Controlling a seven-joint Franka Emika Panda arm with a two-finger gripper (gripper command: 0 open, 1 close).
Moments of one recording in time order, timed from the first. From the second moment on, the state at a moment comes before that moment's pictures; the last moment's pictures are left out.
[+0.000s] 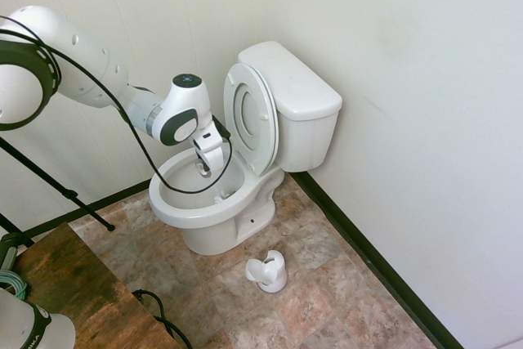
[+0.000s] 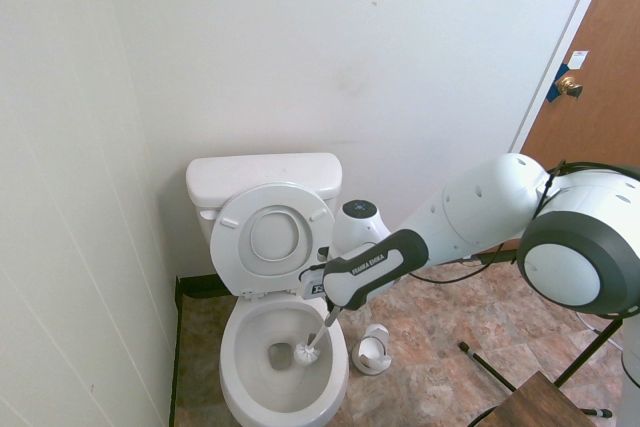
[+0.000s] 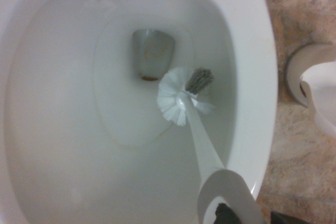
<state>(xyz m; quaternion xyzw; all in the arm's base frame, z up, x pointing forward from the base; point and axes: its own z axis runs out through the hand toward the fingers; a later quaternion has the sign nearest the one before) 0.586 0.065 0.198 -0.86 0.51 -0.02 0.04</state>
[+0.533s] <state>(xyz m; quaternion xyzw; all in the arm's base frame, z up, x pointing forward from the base) 0.665 0.092 0.203 -0.86 0.50 -0.01 0.04</state>
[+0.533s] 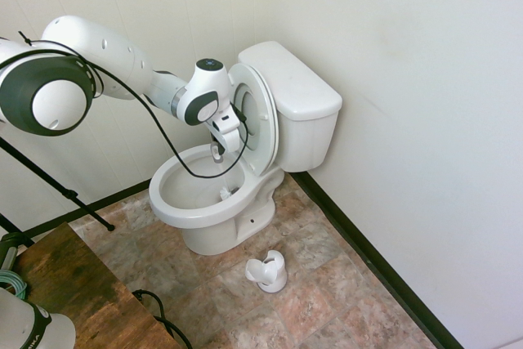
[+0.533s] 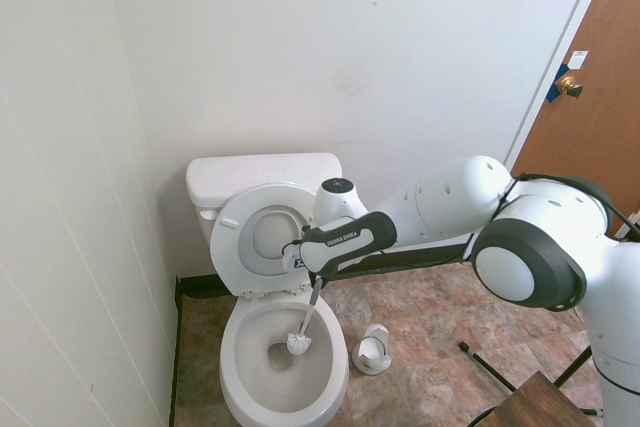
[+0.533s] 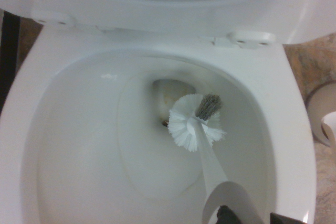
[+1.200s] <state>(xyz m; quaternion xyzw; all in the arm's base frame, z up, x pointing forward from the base) 0.608 0.120 0.290 -0.88 0.48 -0.03 0.02</state>
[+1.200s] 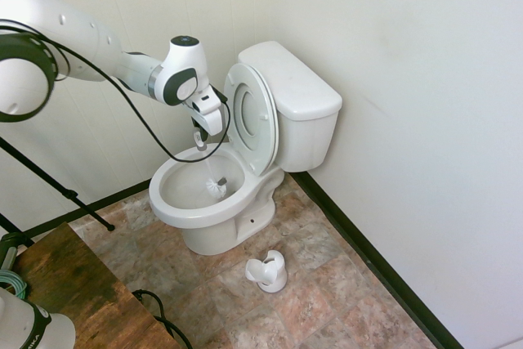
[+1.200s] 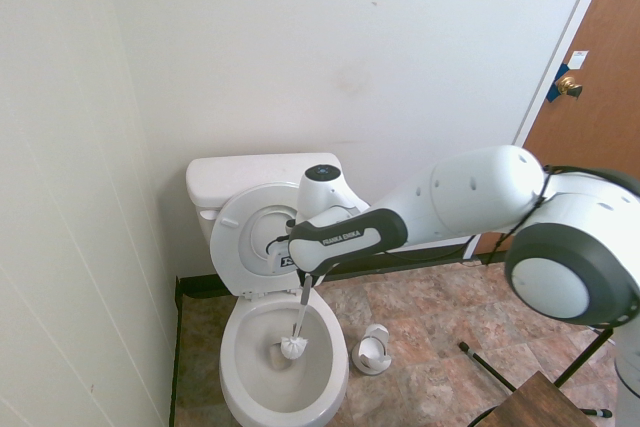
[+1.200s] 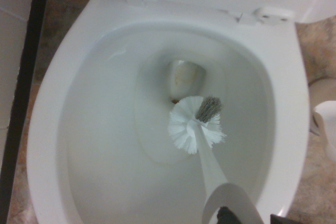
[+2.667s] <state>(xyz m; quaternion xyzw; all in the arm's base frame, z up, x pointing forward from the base) 0.561 -0.125 0.321 -0.79 0.61 -0.01 0.02</state>
